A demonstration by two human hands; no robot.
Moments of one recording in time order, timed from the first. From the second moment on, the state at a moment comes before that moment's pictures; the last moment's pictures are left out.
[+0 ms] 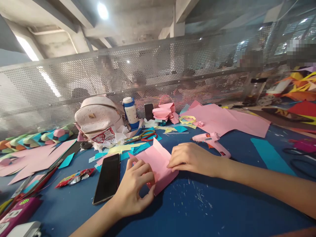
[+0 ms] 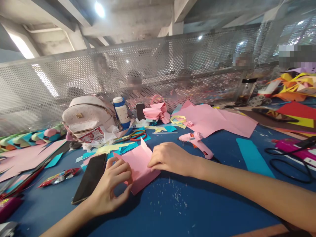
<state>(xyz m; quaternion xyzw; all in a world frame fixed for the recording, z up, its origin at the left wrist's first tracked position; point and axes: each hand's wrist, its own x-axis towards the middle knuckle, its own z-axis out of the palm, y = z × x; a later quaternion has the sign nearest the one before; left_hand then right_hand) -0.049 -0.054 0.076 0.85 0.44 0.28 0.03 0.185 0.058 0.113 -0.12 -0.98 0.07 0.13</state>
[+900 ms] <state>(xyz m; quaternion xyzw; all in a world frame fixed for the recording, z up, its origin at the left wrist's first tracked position) -0.051 -0.044 0.057 0.85 0.42 0.28 -0.11 0.188 0.056 0.116 -0.12 -0.98 0.08 0.11</state>
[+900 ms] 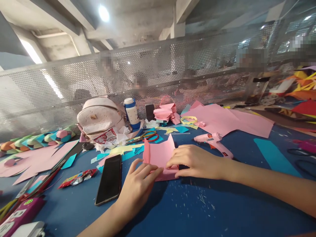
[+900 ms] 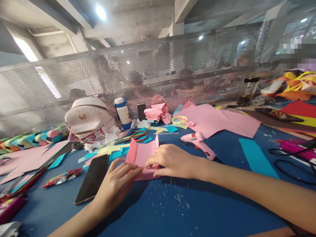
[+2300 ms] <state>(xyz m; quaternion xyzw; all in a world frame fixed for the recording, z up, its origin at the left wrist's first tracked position) -0.024 -0.002 0.067 0.89 0.39 0.23 -0.05 0.199 0.064 0.109 -0.15 -0.97 0.14 0.15</state>
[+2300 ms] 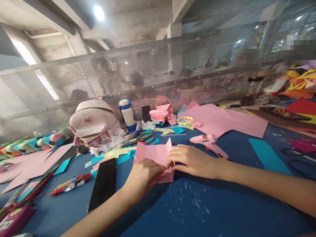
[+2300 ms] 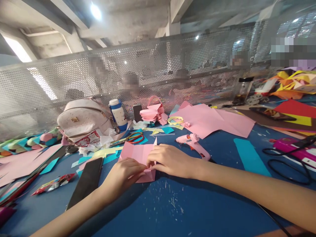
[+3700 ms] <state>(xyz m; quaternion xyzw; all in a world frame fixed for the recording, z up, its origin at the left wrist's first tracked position) -0.047 -0.016 0.060 0.82 0.47 0.31 0.10 0.171 0.049 0.095 -0.25 -0.95 0.08 0.16</state>
